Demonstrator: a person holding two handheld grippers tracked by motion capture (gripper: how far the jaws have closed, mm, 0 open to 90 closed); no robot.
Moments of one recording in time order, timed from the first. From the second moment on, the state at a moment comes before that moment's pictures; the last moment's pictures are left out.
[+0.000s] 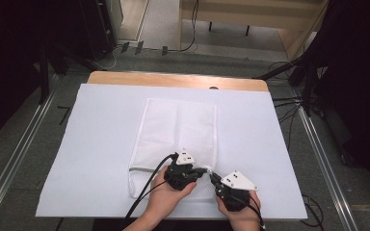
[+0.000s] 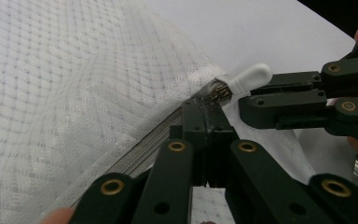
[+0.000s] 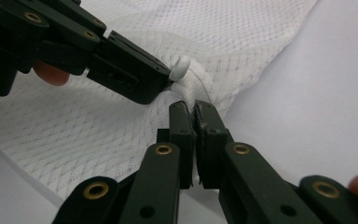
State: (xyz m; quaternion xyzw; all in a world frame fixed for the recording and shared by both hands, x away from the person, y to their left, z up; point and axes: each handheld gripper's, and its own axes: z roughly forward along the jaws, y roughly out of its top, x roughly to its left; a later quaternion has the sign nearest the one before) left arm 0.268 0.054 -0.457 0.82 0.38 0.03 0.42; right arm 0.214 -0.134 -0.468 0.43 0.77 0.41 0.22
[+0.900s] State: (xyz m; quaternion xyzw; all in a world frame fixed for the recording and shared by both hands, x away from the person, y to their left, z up) left arm 0.272 0.046 -0.443 0.79 0.43 0.00 0.45; right arm 0.213 -0.128 -0.471 0.42 0.79 0.40 0.22
